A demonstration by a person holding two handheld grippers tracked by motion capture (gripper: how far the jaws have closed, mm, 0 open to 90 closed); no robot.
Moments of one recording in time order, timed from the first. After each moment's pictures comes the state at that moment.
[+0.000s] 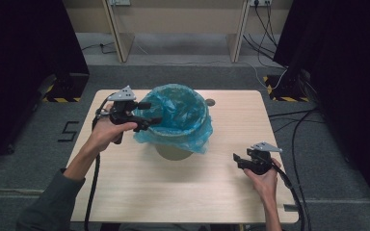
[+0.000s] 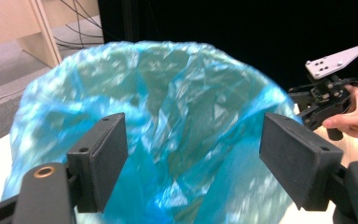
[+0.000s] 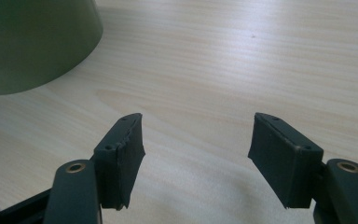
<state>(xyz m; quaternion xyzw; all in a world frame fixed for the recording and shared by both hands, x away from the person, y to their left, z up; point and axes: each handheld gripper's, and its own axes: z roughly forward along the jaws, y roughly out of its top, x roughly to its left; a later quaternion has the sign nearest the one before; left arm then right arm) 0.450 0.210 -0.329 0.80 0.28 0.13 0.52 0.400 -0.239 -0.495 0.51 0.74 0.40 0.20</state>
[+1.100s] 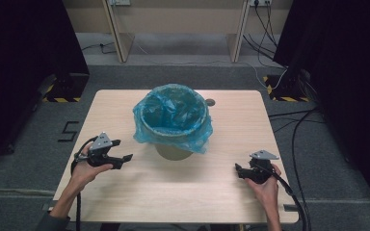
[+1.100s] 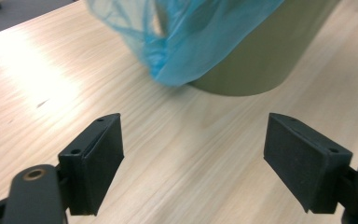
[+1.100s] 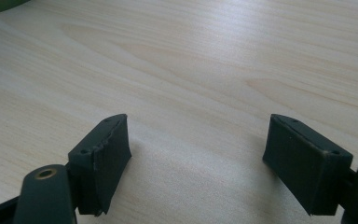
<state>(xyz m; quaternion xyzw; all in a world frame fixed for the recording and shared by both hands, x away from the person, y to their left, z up) 0.403 0.299 -0.472 0.82 0.33 0.19 0.43 0.387 -0.242 -0.515 0.51 0.76 0.33 0.22</state>
